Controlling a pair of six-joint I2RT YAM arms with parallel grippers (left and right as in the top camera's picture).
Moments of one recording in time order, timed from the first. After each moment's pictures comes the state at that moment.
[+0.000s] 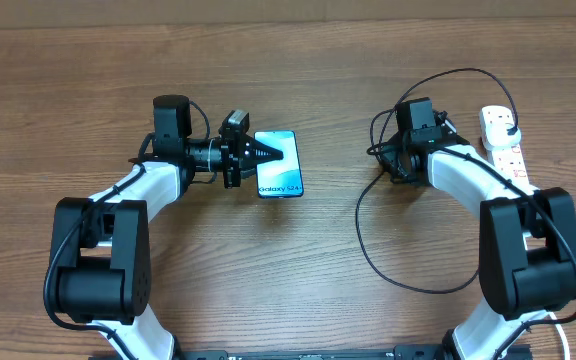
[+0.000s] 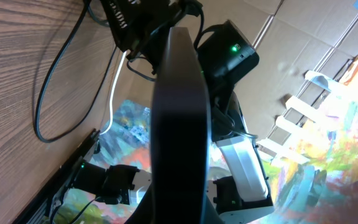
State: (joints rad) left arm -0.08 1.88 0.98 0.19 1.50 -1.25; right arm 0.18 1.87 1.08 -0.36 0.14 0.96
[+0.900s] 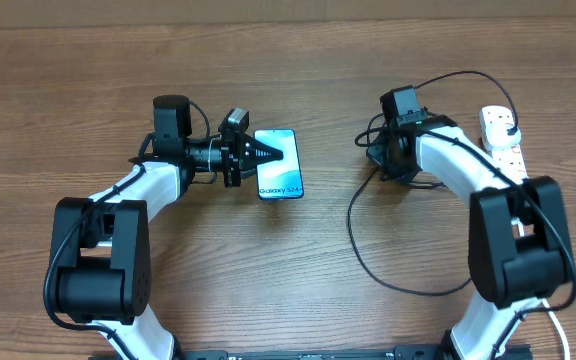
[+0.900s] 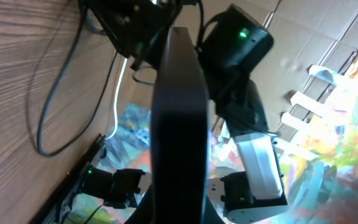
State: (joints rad) left arm -0.08 1.88 0.98 0.19 1.49 -1.19; right arm 0.22 1.92 1.25 -0.62 0.03 0.92
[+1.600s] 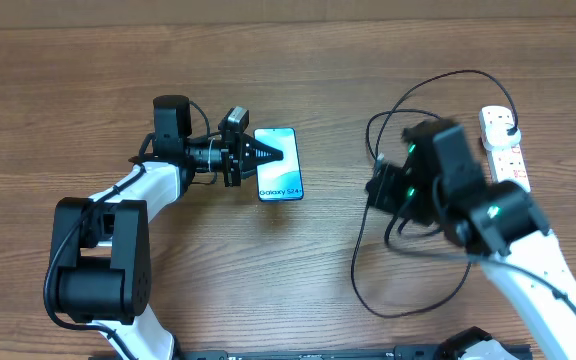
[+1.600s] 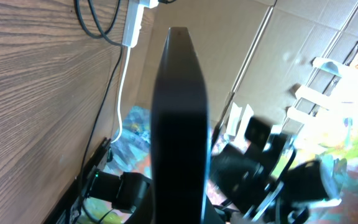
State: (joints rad) left arm -0.08 1.88 0.98 0.19 1.49 -1.14; right arm 0.44 1.19 1.17 -0.99 -0.18 0.71
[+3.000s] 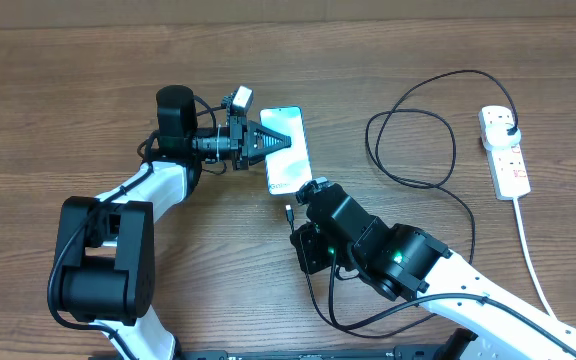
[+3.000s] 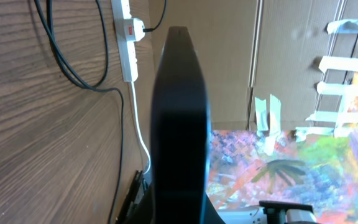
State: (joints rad) left arm -0.12 1.88 0.98 0.47 1.40 -1.08; right arm 0.88 1.27 0.94 -0.61 -0.12 0.57
